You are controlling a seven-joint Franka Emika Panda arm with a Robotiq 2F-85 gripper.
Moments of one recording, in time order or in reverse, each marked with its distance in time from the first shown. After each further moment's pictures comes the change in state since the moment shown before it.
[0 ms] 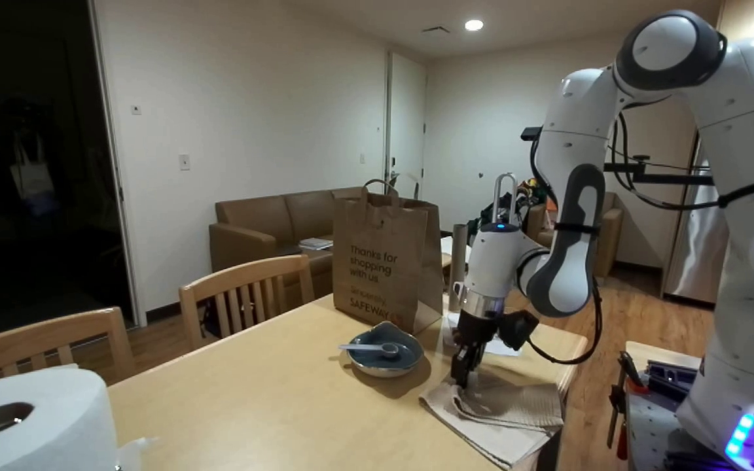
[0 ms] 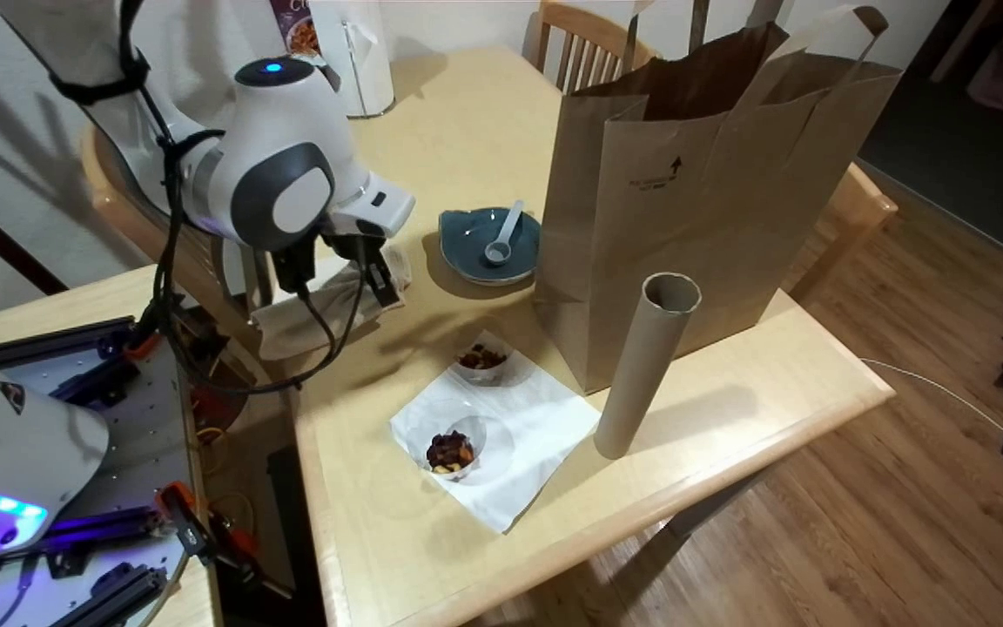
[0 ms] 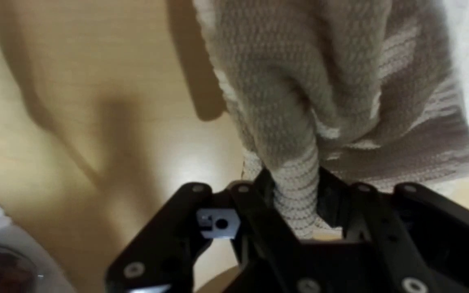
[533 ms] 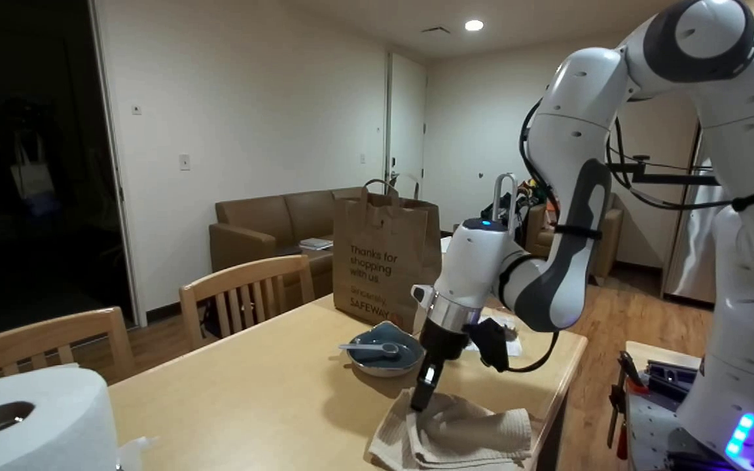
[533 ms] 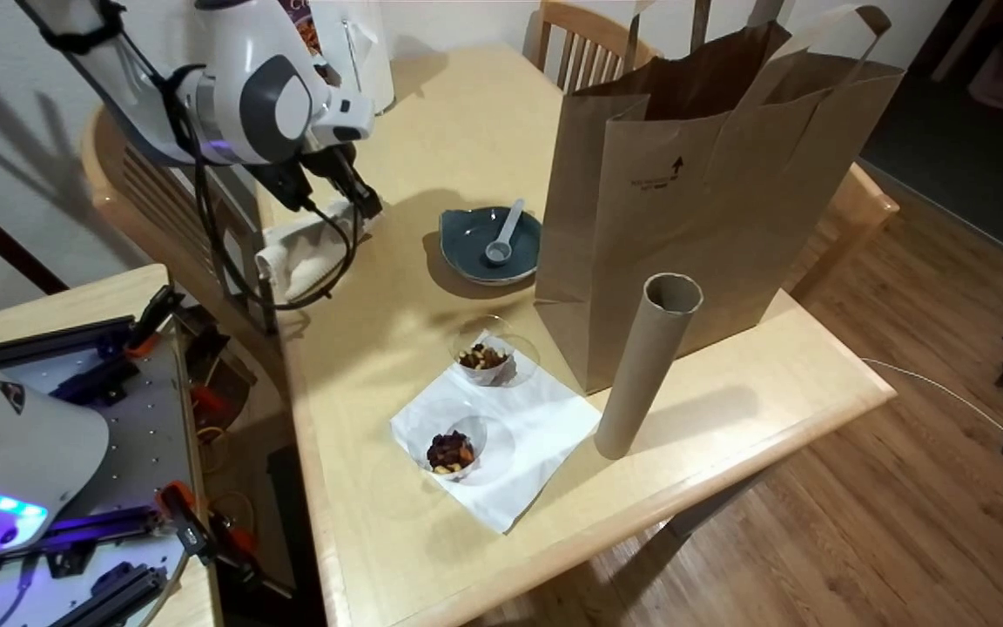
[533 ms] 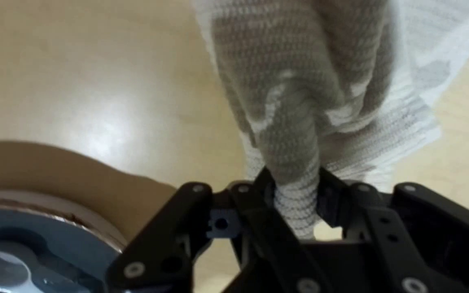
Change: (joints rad) arm 0.309 -0.004 -0.001 0.130 -0.017 0.012 0.001
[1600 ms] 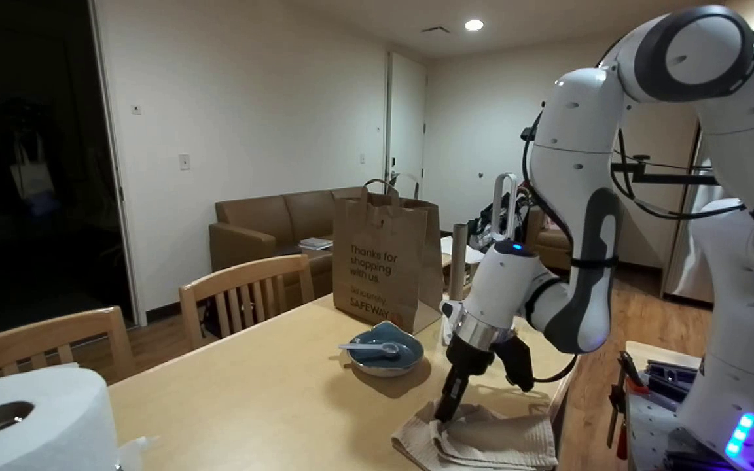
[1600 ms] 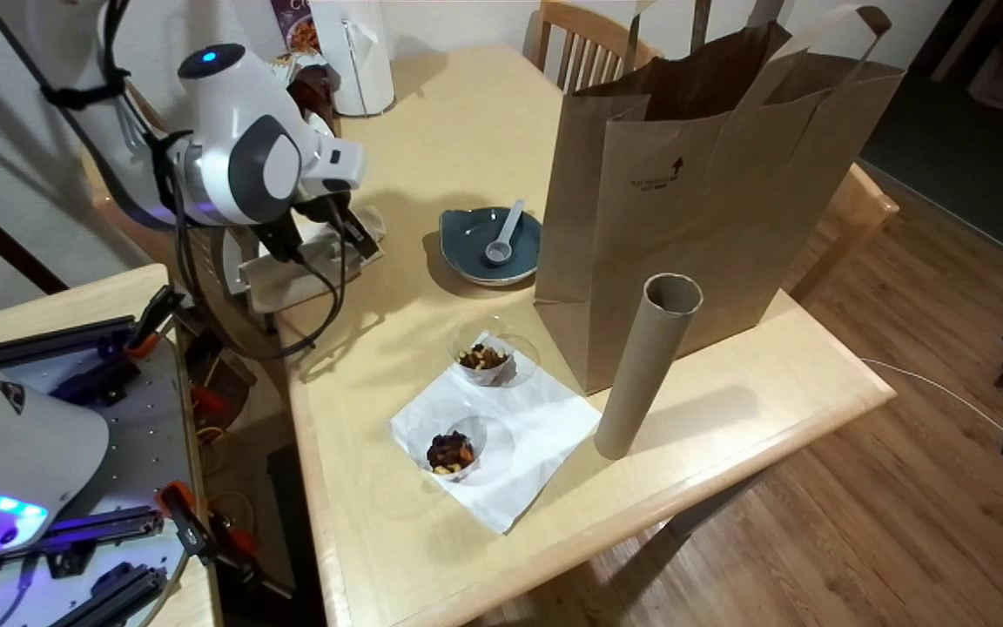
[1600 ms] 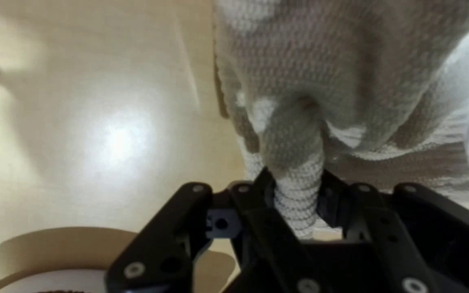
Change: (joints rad) arm 0.373 0.084 -0.433 -0.117 -0.011 0.276 0.081
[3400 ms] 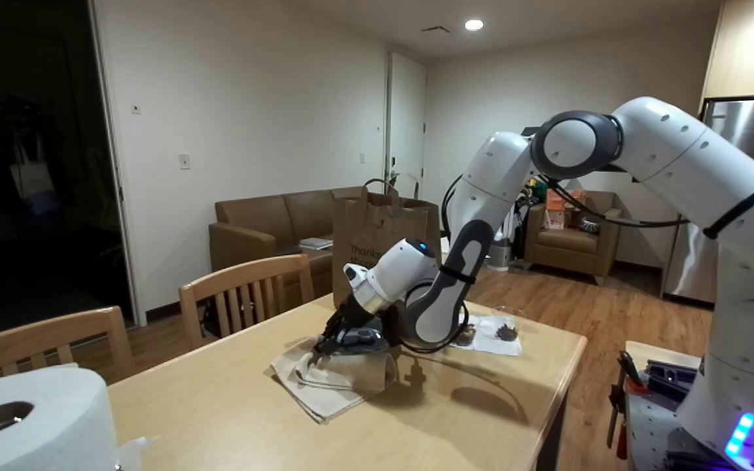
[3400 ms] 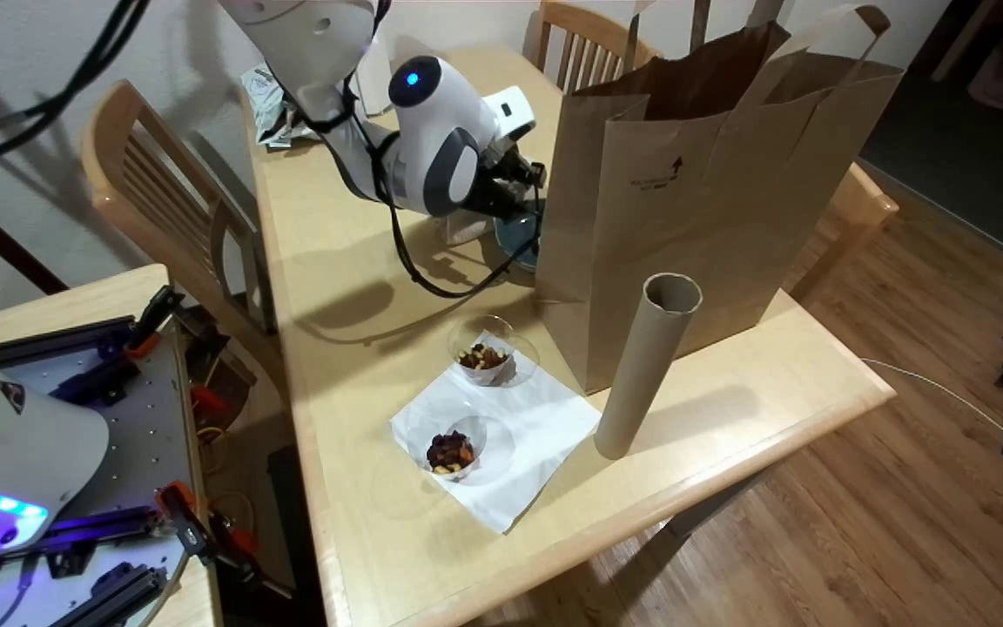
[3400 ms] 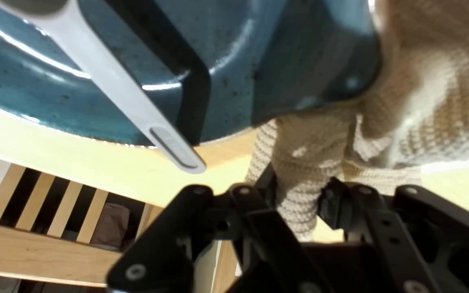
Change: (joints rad) arm -0.471 0.446 0.330 0.801 0.180 0.035 -0.757
